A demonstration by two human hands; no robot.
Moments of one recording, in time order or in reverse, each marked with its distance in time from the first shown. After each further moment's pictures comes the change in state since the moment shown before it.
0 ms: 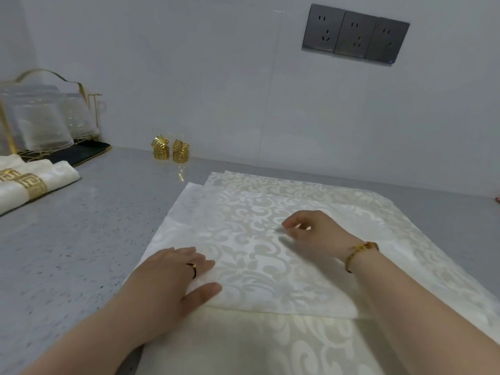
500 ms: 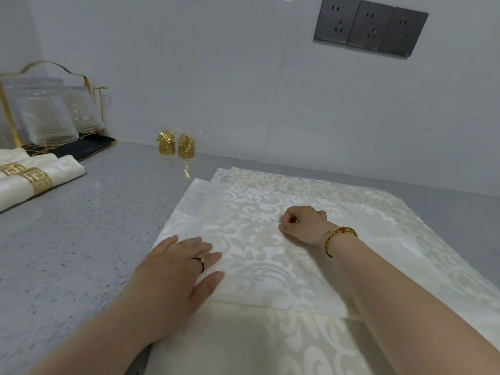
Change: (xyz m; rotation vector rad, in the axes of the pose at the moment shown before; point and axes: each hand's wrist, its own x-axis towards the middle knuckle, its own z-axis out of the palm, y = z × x) left_hand 0.001 0.001 -0.006 0.094 0.069 0.007; right_hand 0.041 -0.003 0.021 -0.322 -0.055 0.134
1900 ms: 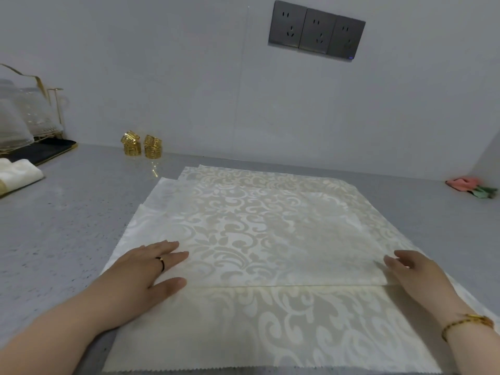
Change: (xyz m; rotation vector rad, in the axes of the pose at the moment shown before) left_hand -0.009 -0.005 0.007 -0.261 -0.178 0.024; right_hand -0.178 0.133 -0.023 0.311 0.380 0.652
